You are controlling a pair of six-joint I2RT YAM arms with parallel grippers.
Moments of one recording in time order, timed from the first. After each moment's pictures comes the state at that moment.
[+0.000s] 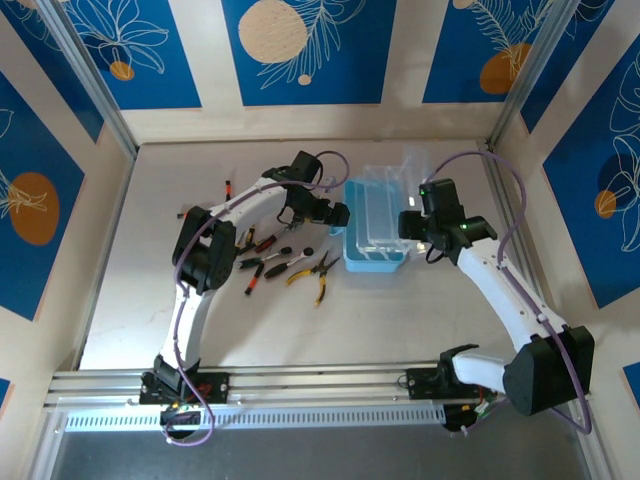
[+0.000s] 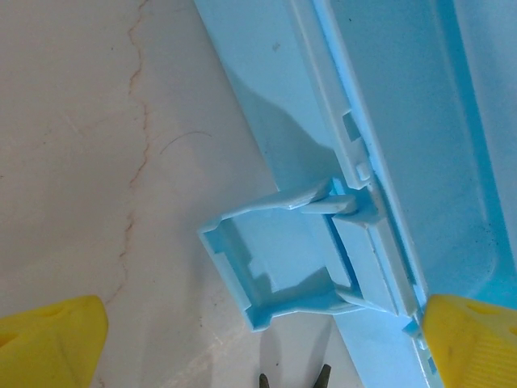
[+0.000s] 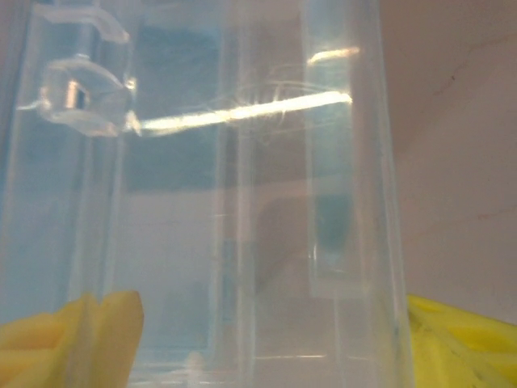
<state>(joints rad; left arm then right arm) -0.57 2.24 1.86 -0.72 0.40 -0.25 0.25 1.19 1.02 -0.72 0.21 0.24</state>
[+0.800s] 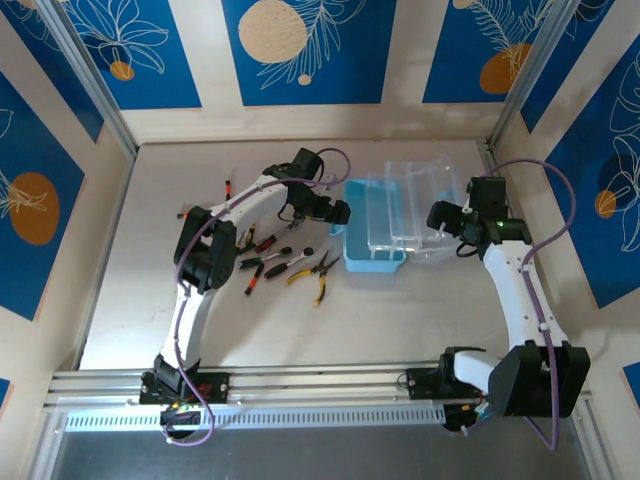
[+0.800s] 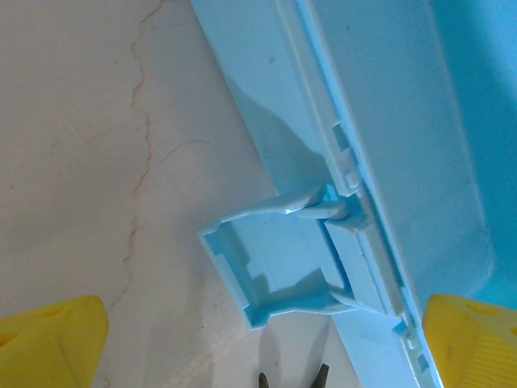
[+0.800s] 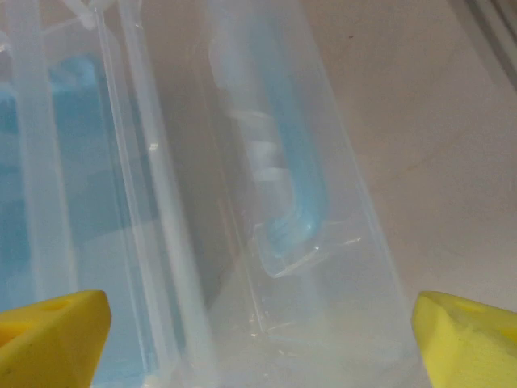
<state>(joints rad) -0.57 2.26 1.91 -0.76 0.39 -0.24 -0.06 1.16 1.04 -0.77 0.04 0.31</state>
